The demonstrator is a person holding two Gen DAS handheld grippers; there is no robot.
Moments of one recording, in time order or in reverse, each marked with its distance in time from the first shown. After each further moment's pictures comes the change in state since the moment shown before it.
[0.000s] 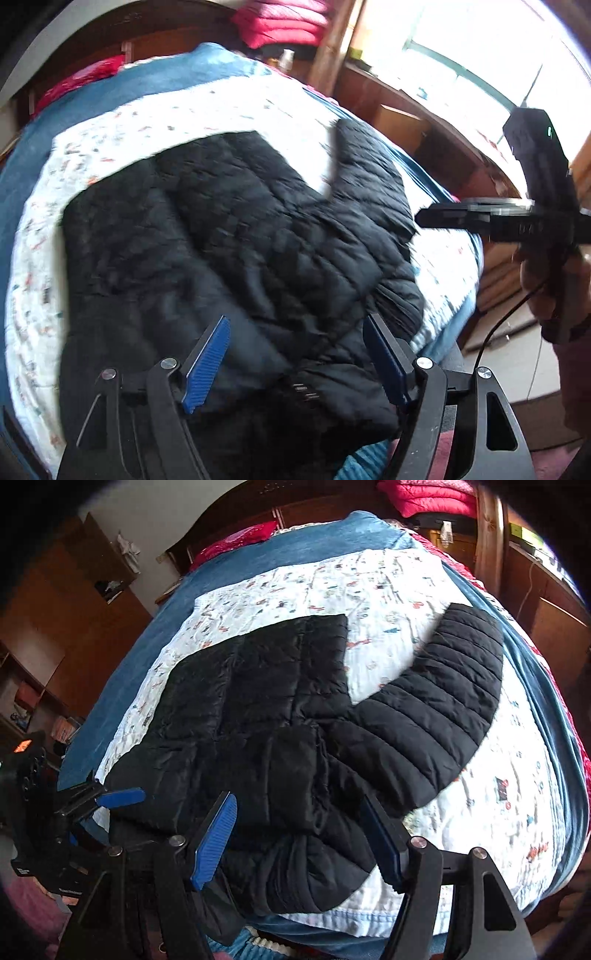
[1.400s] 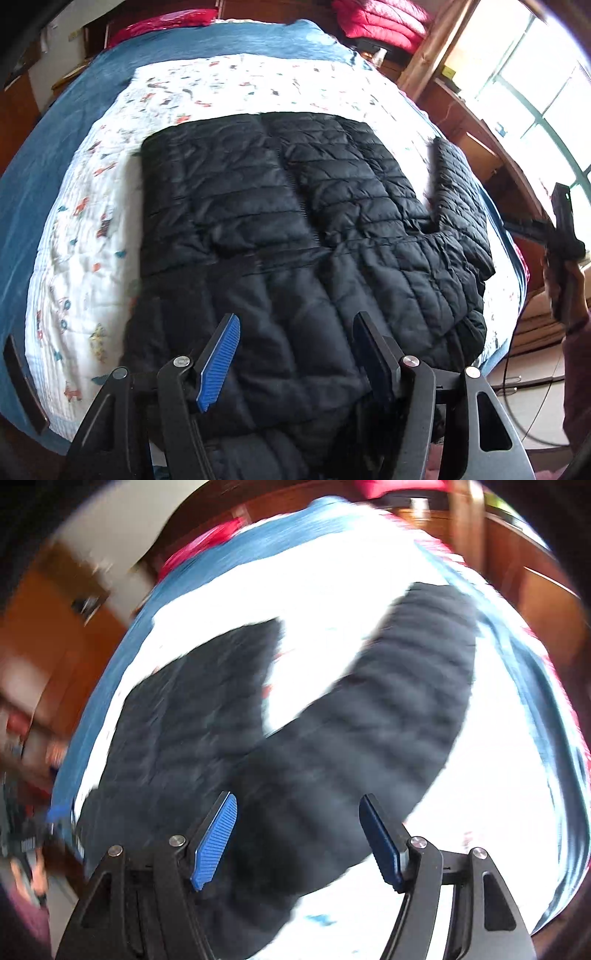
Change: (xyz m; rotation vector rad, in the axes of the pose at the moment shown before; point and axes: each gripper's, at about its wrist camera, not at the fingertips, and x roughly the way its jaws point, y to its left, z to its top) left arm 0.001 0.101 -0.003 -0.258 0.087 0.126; right arm 0.011 -0.165 0.037 0.194 -0.016 -0.066
